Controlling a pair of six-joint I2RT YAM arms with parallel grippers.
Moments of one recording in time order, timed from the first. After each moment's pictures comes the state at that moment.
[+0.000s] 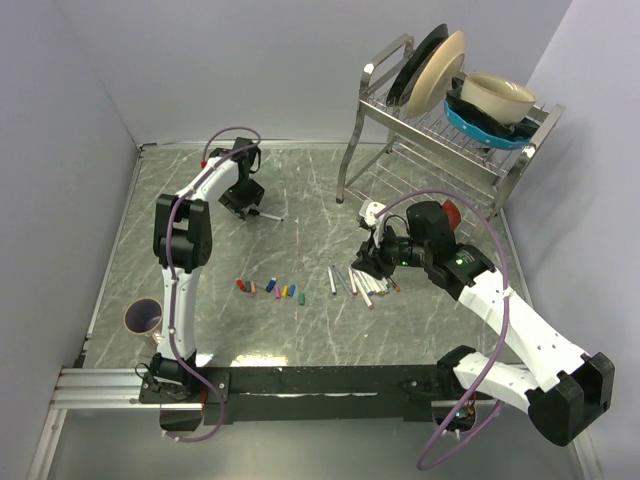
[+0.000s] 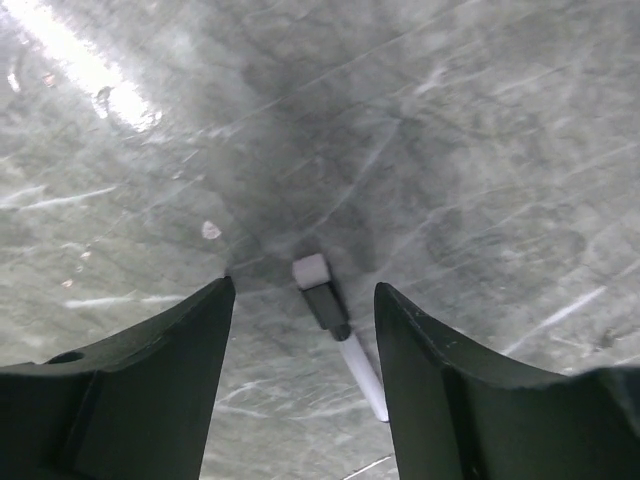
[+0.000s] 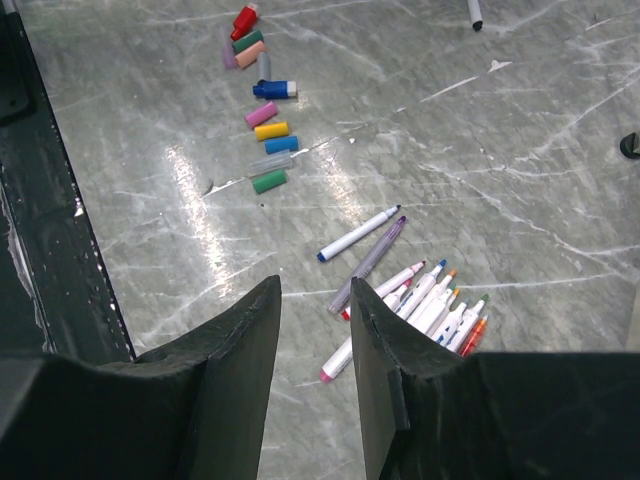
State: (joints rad) left arm -0.23 2.35 2.01 -0.96 -0.23 -1.12; right arm 0.52 1.02 0.91 -0.47 -0.54 -0.31
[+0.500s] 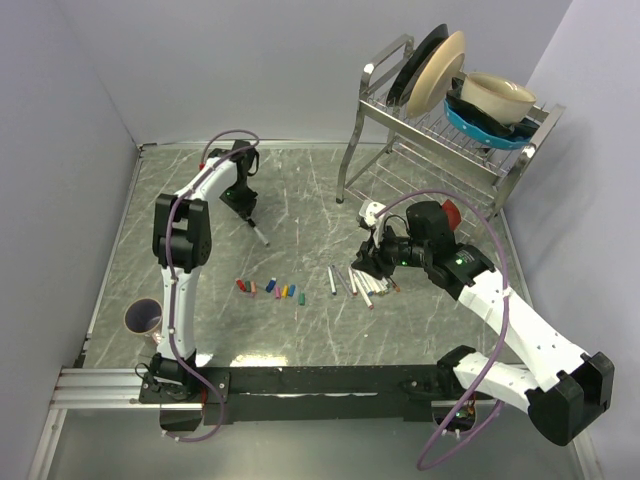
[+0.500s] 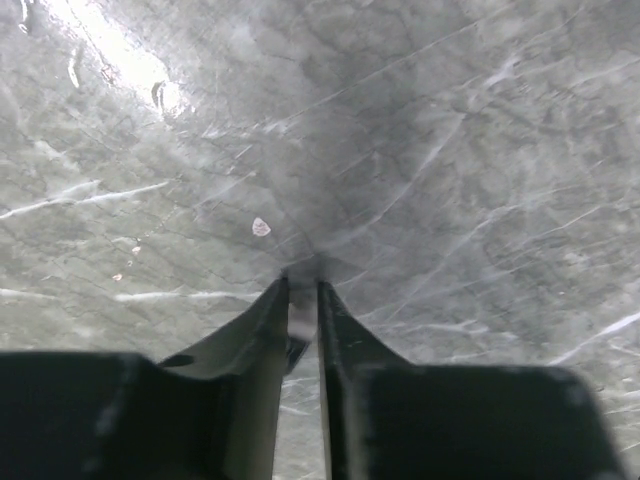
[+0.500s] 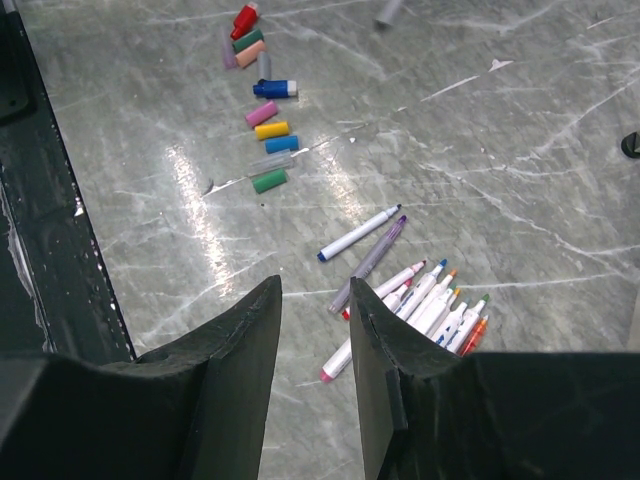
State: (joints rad) left arm -0.22 2.35 2.00 -1.01 -0.23 -1.09; right arm 0.52 1.03 0.91 -0.47 -0.54 -0.31
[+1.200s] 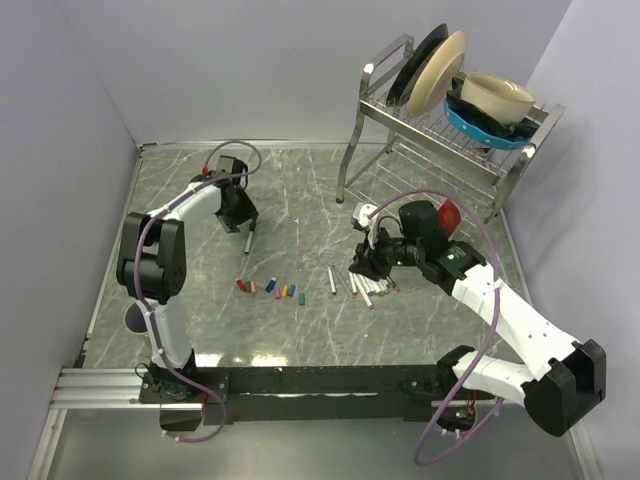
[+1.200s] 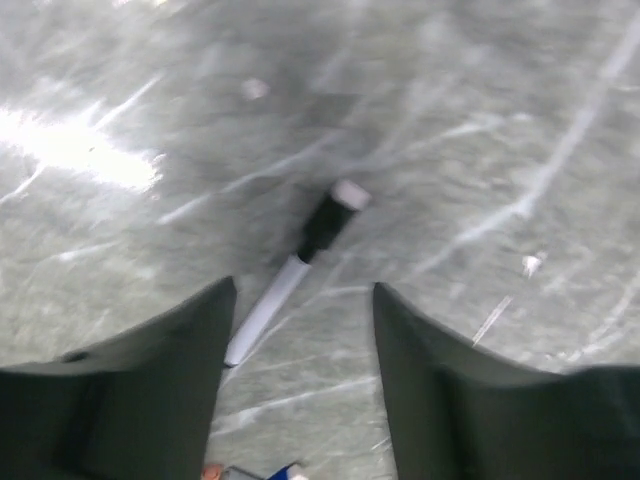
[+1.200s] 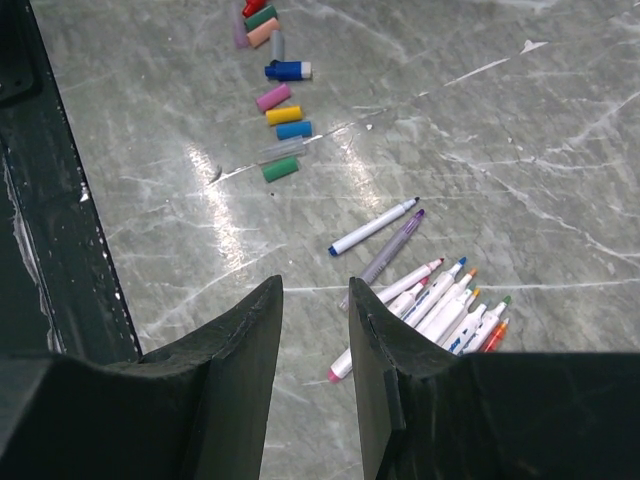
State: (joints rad) left arm -0.22 1.94 1.43 -0.61 -0.10 -0.78; right arm 0.53 1.08 0.91 -0.47 -0.57 -0.33
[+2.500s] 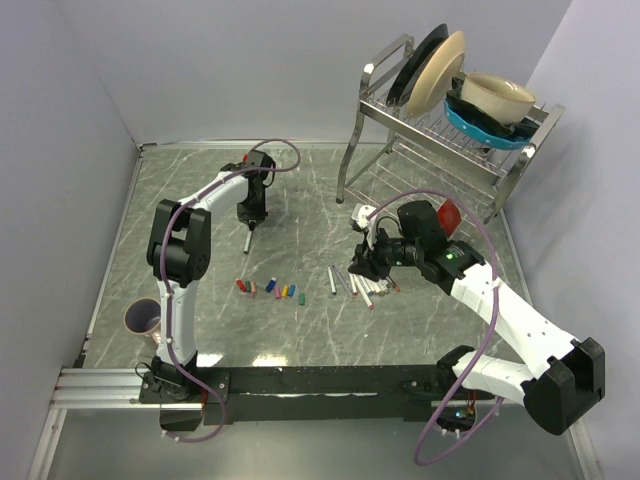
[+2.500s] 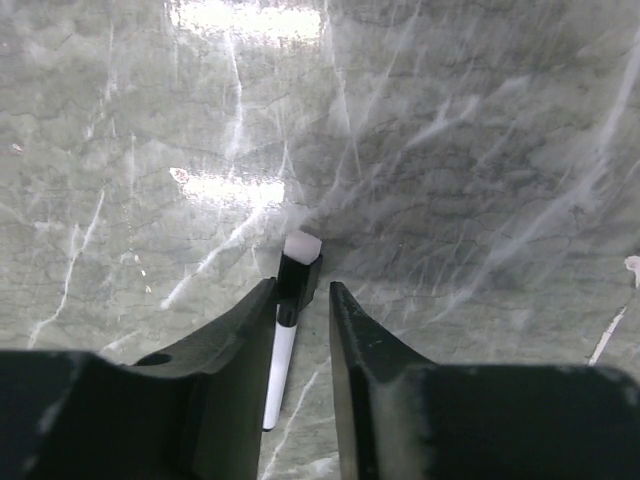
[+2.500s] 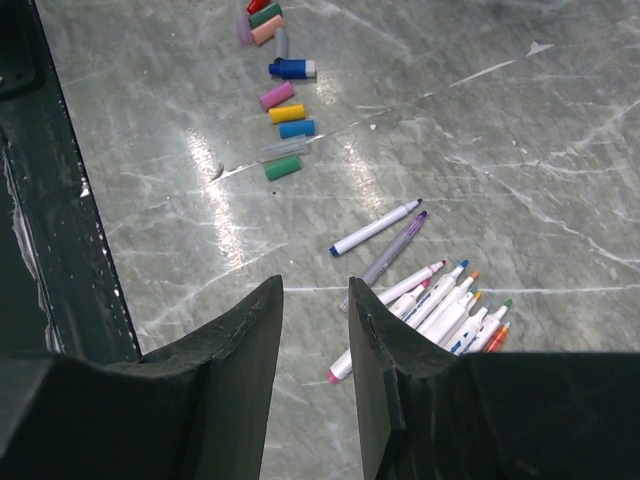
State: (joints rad) left arm -0.33 2.16 1.71 -0.75 -0.23 -0.36; right arm 0.53 1.09 0.91 -0.47 -0.57 -0.34
